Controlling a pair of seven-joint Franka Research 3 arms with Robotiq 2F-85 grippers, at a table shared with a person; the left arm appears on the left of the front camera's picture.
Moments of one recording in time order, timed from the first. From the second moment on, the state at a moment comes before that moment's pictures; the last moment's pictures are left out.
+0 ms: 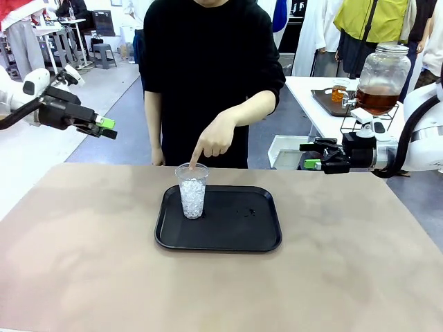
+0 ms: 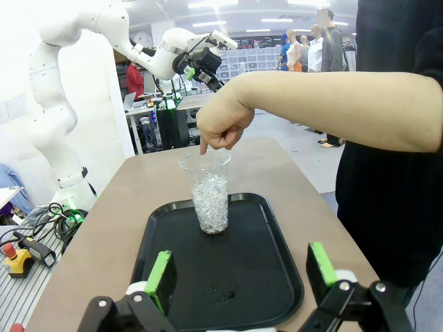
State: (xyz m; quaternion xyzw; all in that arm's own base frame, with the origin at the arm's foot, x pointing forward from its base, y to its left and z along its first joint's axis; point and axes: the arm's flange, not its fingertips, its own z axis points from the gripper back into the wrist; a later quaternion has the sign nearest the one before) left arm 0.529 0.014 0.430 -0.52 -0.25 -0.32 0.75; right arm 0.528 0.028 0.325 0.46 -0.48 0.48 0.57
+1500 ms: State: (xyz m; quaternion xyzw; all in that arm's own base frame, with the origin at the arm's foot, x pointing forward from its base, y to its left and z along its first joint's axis) left arm 0.564 -0.019 0.346 -0.40 -0.48 -0.49 0.61; right arm 0.528 0.027 0.325 0.46 -0.48 0.48 0.57
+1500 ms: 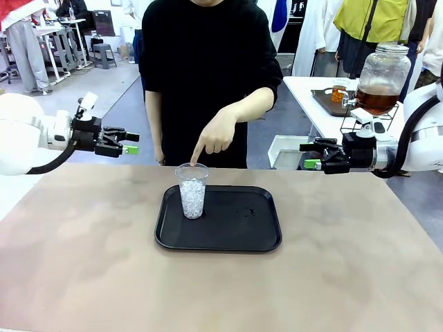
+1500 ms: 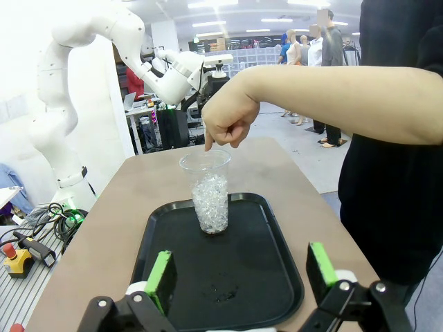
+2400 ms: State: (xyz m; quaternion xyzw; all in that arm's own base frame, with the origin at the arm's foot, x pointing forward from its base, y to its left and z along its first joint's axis) left arm 0.562 -0.021 0.342 -0.40 -0.48 -0.49 0.61; right arm 0.528 0.027 0.325 0.46 -0.48 0.48 0.57
